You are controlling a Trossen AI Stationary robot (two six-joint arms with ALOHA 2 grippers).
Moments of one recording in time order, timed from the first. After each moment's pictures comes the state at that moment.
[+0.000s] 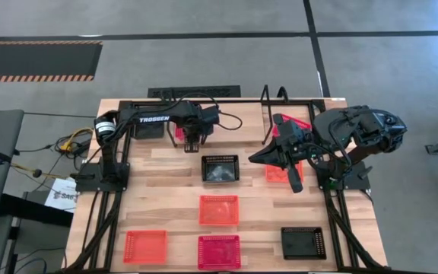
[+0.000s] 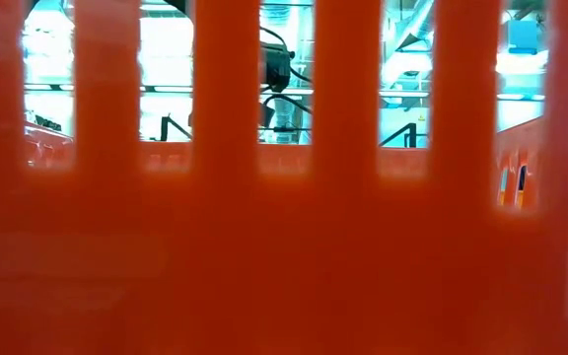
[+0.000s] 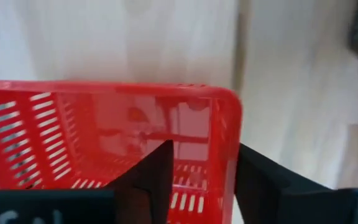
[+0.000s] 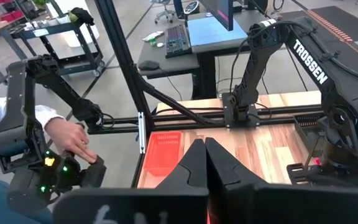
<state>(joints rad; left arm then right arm) 0.35 1.90 1.54 -1.12 -0.22 0.34 0.35 1.49 2.11 -0.91 0.18 0.25</state>
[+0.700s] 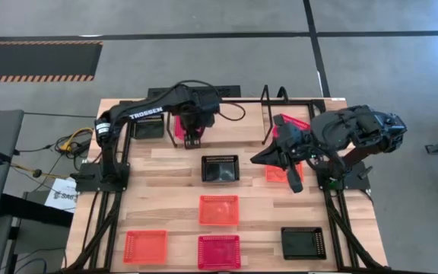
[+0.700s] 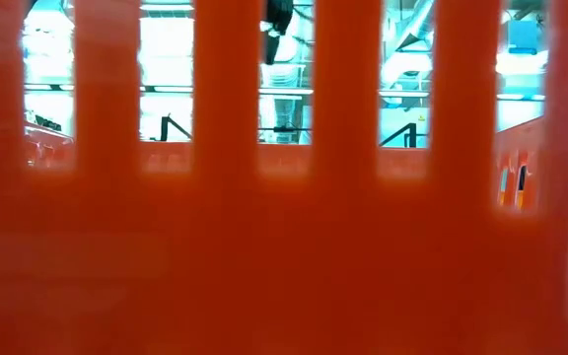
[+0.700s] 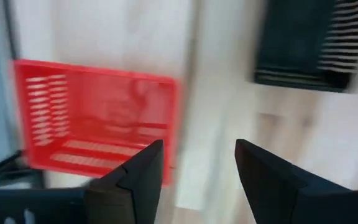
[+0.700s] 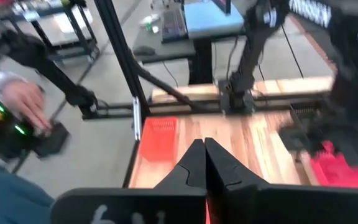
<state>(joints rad) 0.31 1.90 1.94 -1.53 -0.03 0.18 0.34 1.49 2.11 -0.99 0.18 0.25</state>
